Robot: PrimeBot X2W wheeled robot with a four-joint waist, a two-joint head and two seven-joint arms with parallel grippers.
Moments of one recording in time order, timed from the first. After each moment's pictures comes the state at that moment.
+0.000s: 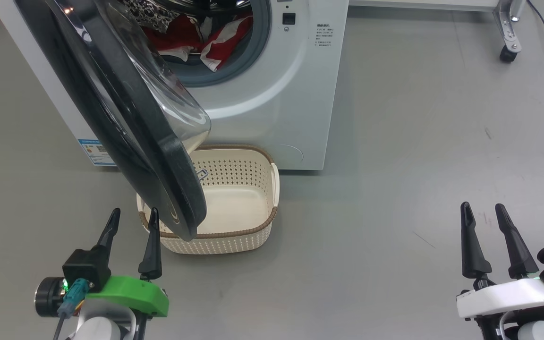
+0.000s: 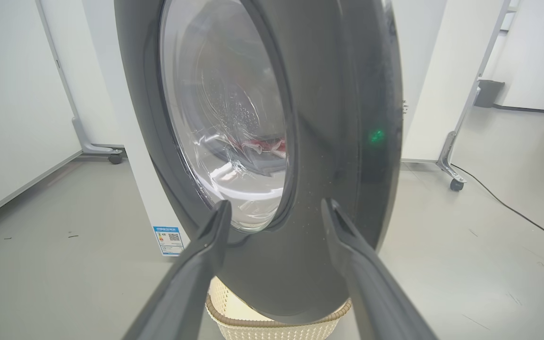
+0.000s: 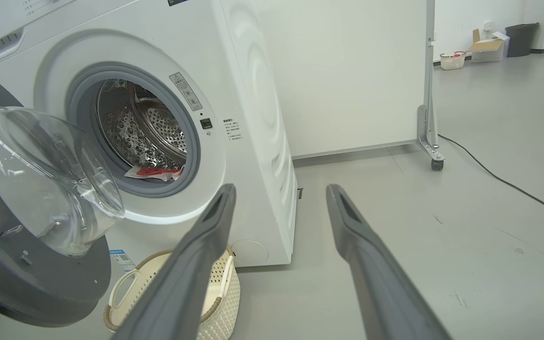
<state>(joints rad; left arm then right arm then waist) -0.13 0.05 -0.18 0.30 -0.34 0.02 -0.25 0.09 -0.21 0.17 -0.01 0.57 0.04 -0.25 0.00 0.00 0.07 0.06</state>
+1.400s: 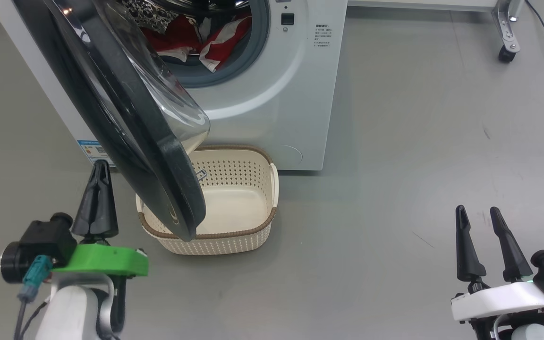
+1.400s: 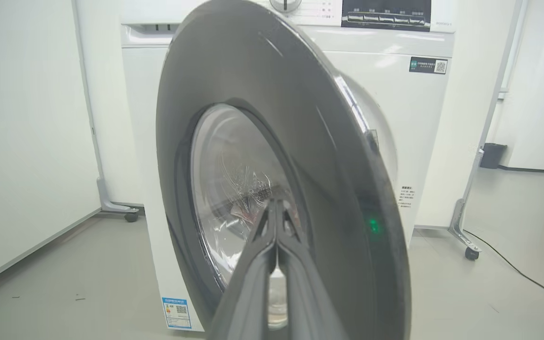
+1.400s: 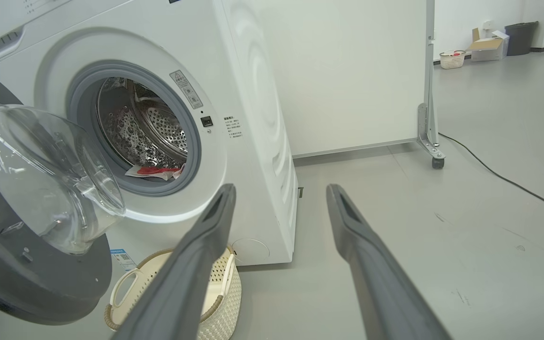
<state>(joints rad) -0.18 0.04 -0.10 0.17 -0.33 0.00 -0.25 0.10 -0.15 0.12 0.02 0.51 0.09 -0.25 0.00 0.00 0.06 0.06</state>
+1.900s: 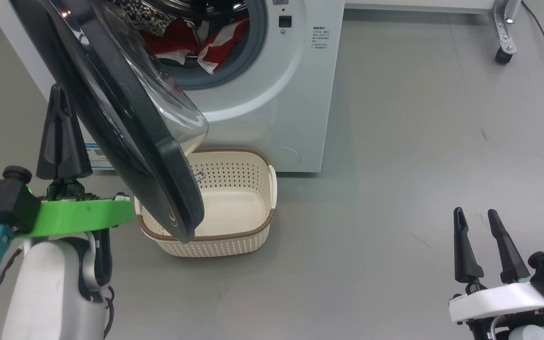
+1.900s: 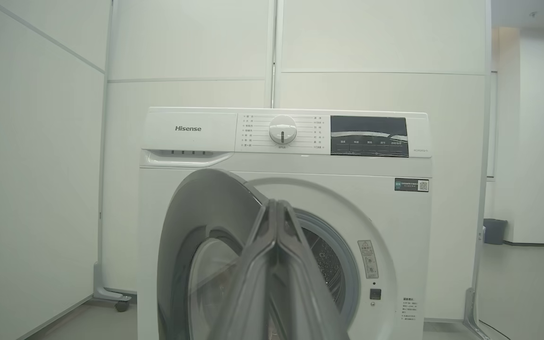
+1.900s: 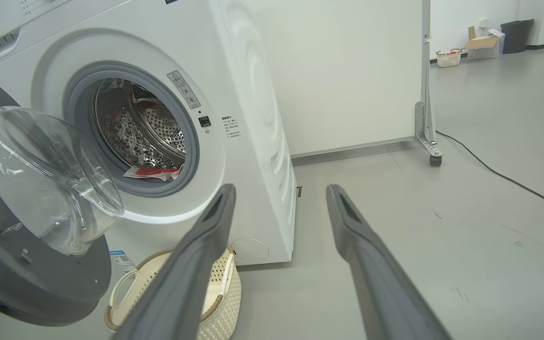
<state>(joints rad) -0.32 0.04 -0.06 0.00 -0.32 -0.01 -0.26 0.10 -0.13 0.12 0.03 0.50 0.10 -0.25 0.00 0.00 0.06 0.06</state>
